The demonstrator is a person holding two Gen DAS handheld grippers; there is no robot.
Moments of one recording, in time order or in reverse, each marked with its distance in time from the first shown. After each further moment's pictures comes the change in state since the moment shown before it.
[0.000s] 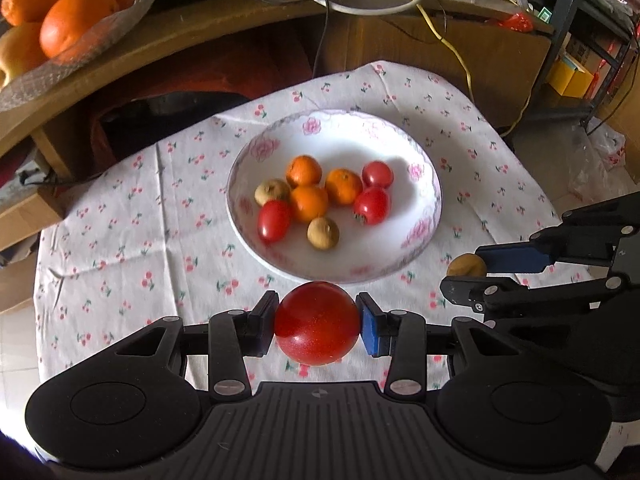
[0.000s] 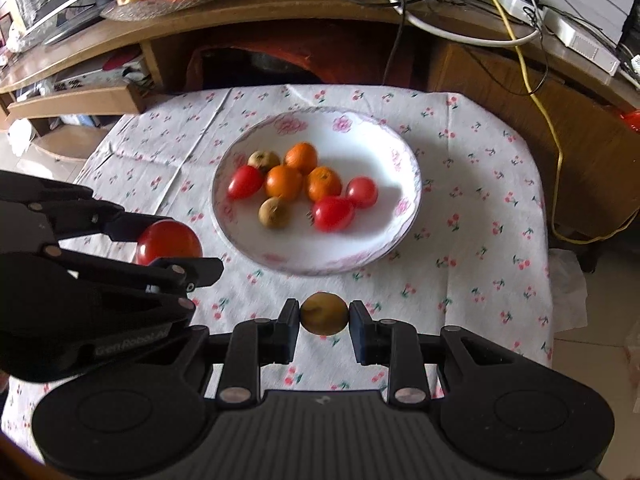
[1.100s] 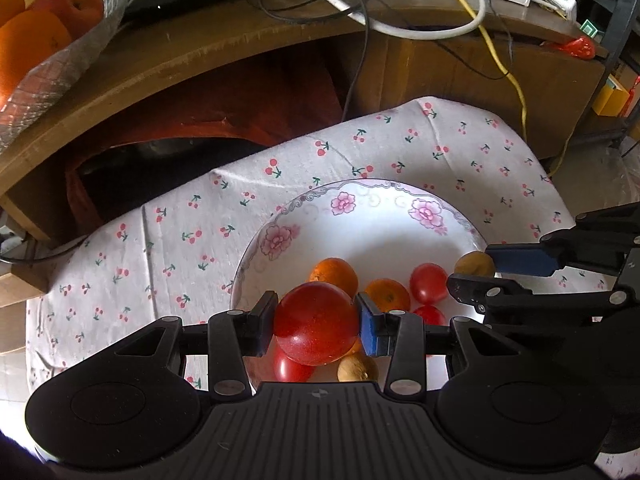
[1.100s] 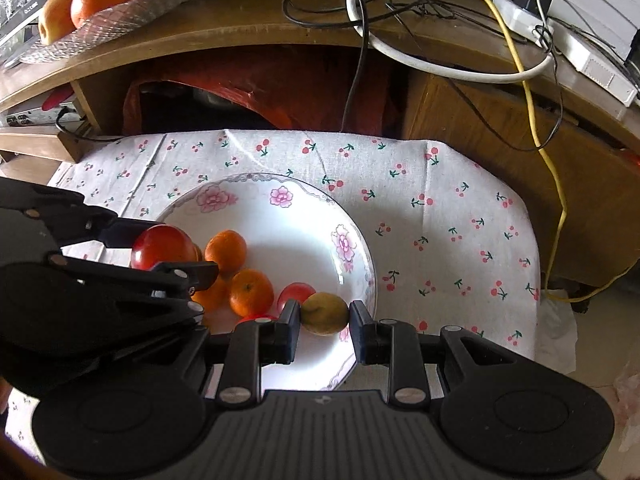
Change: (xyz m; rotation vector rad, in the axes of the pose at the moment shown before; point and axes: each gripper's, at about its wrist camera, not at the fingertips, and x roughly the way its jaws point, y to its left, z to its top) left arm 0.066 0.020 0.081 -0.025 0.018 0.047; right arm 0.060 -0.038 0.073 0.004 -0.011 -0.046
